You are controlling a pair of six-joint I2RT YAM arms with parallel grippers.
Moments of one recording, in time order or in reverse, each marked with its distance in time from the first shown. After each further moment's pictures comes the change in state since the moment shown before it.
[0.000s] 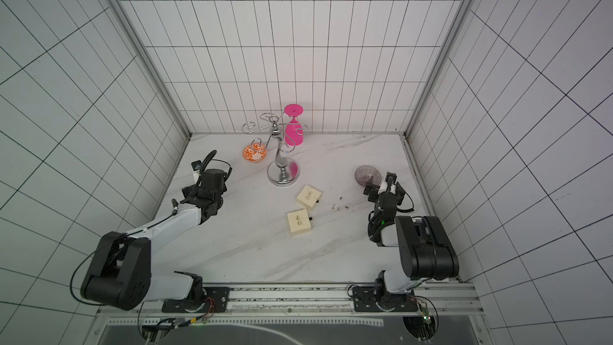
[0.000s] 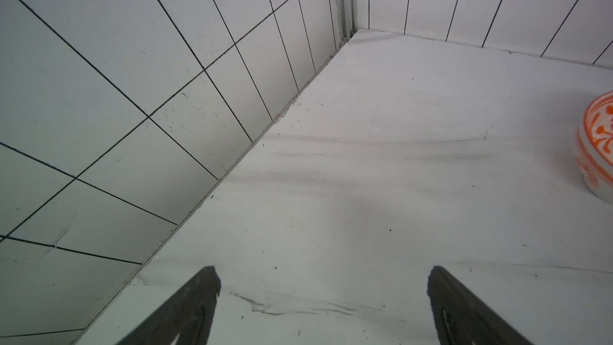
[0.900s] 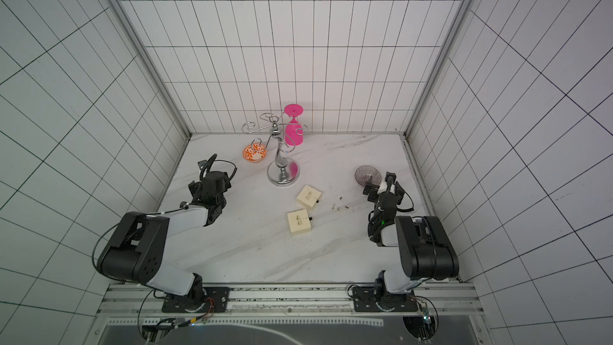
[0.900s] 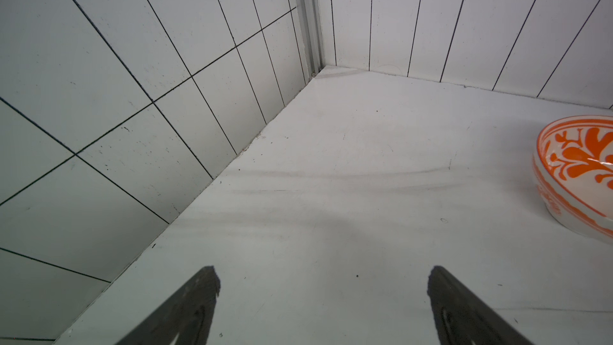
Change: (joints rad) left arm 0.038 0.136 -0.086 0.481 0.072 0.163; right arm 0.000 0.000 0.000 0.002 -0.009 -0.002
